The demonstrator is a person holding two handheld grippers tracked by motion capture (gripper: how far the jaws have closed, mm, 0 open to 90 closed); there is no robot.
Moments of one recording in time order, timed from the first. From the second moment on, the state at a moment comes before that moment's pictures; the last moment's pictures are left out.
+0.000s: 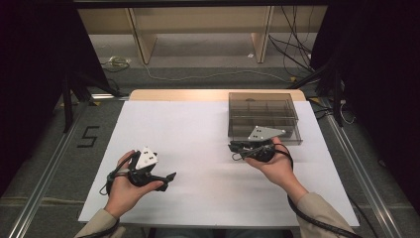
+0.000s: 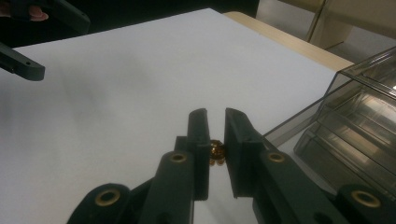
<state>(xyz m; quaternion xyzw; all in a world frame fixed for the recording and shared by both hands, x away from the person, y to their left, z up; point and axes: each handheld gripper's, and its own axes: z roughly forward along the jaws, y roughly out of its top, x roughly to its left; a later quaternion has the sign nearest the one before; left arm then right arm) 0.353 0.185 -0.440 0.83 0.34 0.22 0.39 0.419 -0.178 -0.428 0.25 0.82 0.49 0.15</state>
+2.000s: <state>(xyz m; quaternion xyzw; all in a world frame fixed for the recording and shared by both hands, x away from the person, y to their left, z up) 0.354 0.184 -0.440 0.83 0.34 0.22 0.39 0.423 -0.187 -0.421 0.27 0.81 0.50 0.18</state>
